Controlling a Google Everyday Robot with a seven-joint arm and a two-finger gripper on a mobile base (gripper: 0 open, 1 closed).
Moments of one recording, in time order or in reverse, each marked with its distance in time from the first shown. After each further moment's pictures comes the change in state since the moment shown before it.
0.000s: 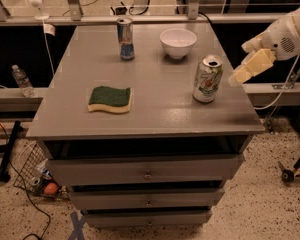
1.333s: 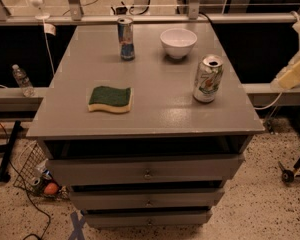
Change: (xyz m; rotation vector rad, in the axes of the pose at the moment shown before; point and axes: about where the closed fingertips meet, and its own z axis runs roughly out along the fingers) arm 0.017 0.041 -0.108 0.269 0.098 -0.128
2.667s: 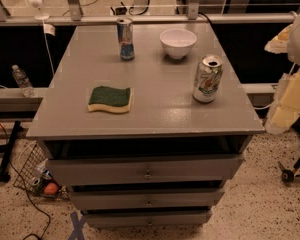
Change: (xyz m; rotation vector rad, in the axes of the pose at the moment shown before) arm -0.031 0.118 -0.027 -0.151 0.323 -0.227
